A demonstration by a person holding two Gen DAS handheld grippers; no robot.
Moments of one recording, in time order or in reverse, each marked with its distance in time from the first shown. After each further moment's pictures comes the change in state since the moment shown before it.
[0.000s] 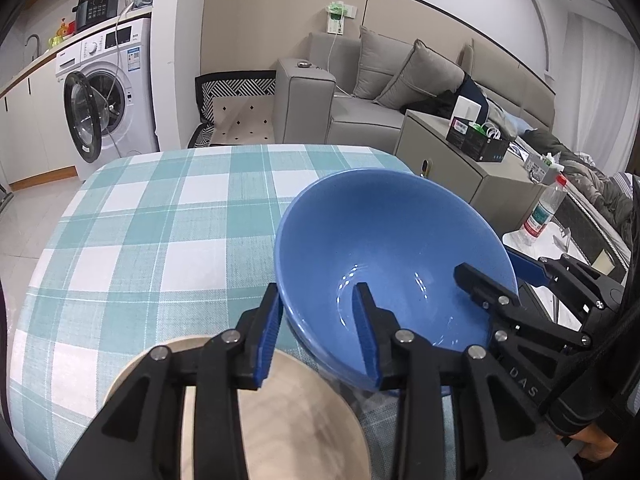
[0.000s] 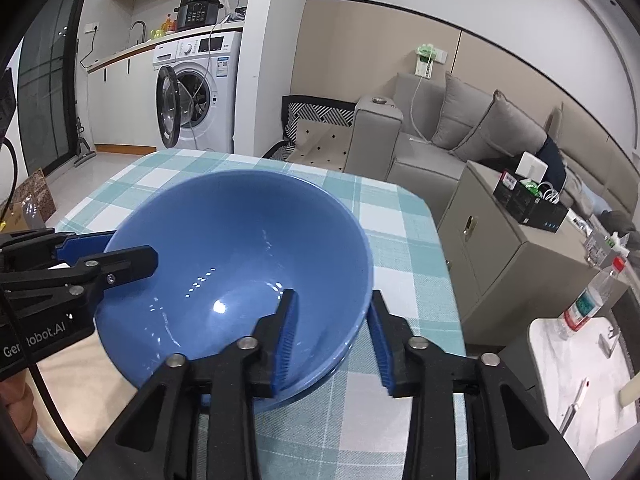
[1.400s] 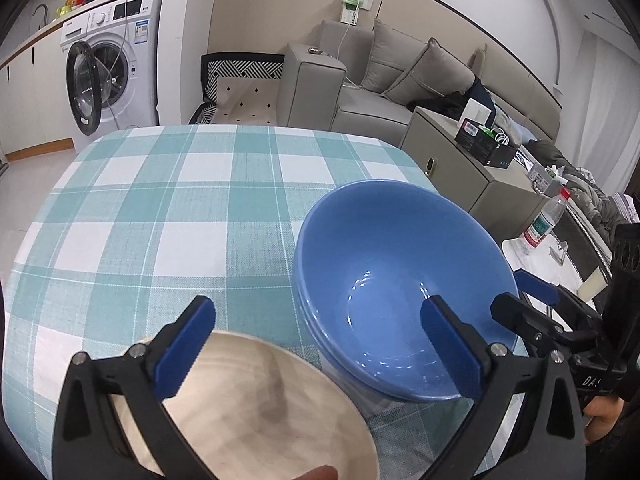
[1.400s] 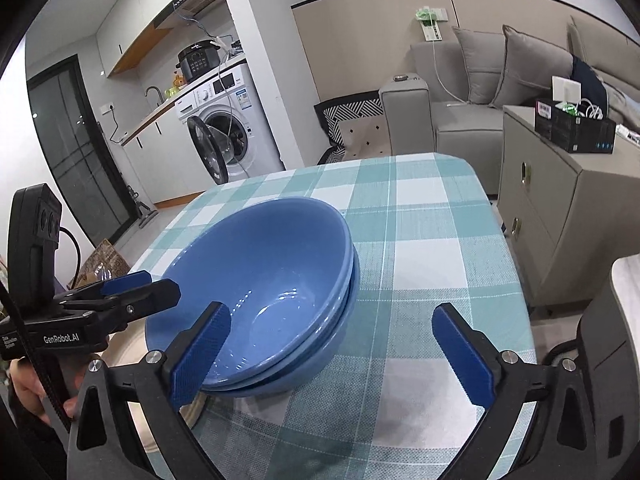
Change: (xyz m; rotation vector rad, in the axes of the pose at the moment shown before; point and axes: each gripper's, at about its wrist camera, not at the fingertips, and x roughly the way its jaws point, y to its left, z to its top) left arm 0.019 0.020 -0.001 -0.082 0.045 -0.033; right arm 0.017 -0.067 -0.023 0.259 0.005 0.329
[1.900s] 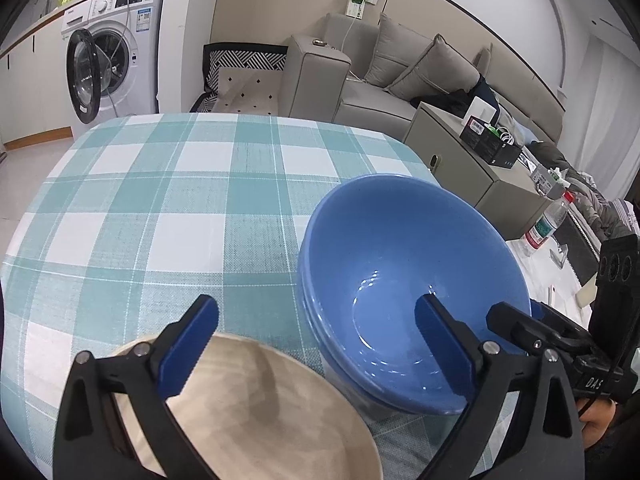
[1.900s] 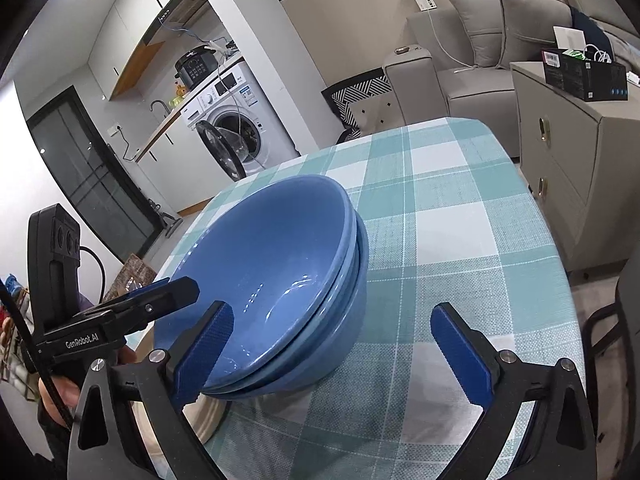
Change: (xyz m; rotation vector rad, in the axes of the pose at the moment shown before) left arm 0.015 0.007 0.002 -0.027 0.029 -0.020; right arm 0.020 -0.012 -0.007 0.111 0.046 0.119
